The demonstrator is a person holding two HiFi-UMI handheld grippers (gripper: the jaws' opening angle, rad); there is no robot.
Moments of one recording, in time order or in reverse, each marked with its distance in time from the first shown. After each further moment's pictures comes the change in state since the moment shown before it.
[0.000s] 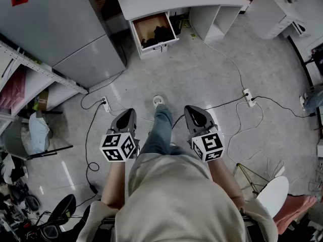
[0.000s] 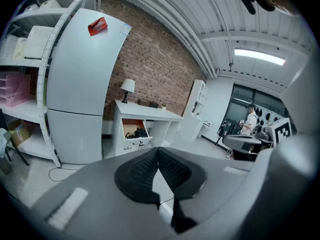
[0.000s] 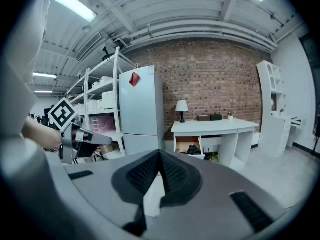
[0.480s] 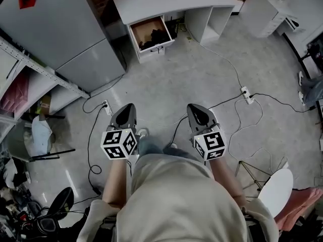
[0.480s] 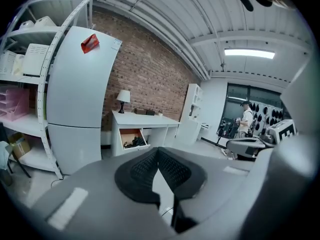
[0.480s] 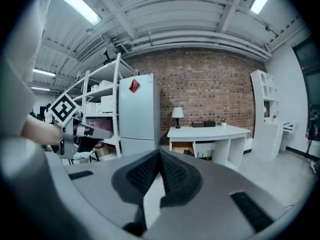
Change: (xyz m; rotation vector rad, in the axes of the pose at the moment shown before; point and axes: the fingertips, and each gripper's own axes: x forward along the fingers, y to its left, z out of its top) left arm -0.037 -0.040 0.019 0.075 -0.075 -0.005; right arm -0.063 0.008 0.008 -0.018 -0.049 -0.068
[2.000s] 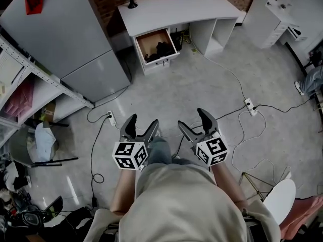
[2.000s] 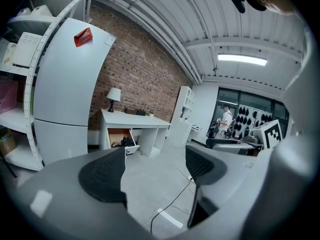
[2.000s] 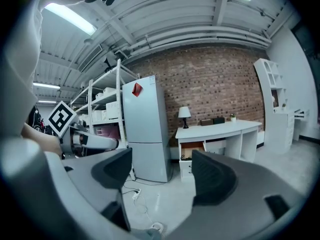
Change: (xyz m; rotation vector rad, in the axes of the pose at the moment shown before) left arm 0.019 -0.030 -0.005 -0.008 -0.014 -0.122; right arm 0.029 0.005 0.002 0.071 -0.030 0.108
